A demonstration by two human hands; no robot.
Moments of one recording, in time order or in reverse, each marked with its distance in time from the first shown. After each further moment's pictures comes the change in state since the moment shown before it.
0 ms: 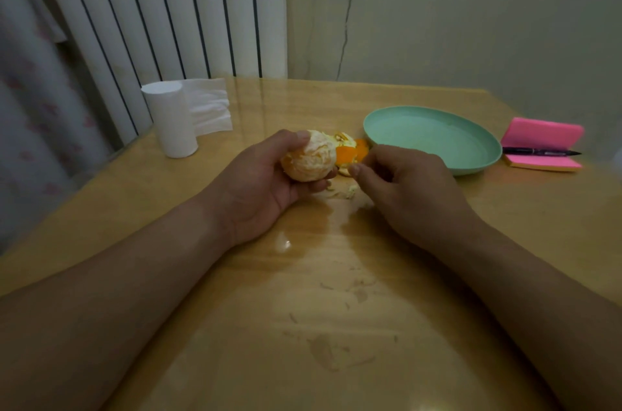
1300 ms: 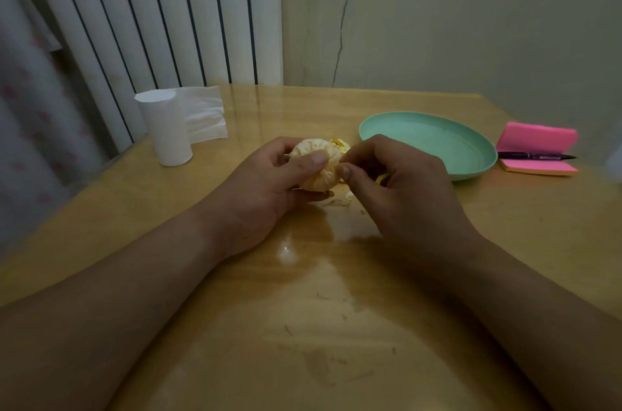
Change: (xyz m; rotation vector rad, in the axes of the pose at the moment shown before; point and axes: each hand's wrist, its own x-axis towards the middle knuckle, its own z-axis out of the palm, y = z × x) left_hand 0.002 -0.004 -0.003 0.319 -0.073 0.123; right_hand -0.008 -0.018 -0.001 0.141 0.154 -0.160
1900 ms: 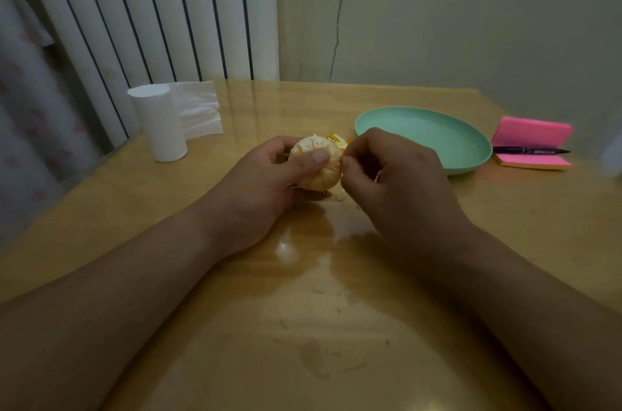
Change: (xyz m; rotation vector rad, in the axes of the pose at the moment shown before) left_hand -0.003 -0.003 0.006 0.039 0.020 0.000; right_hand 0.002 0.000 -0.001 -0.121 0.023 -0.055
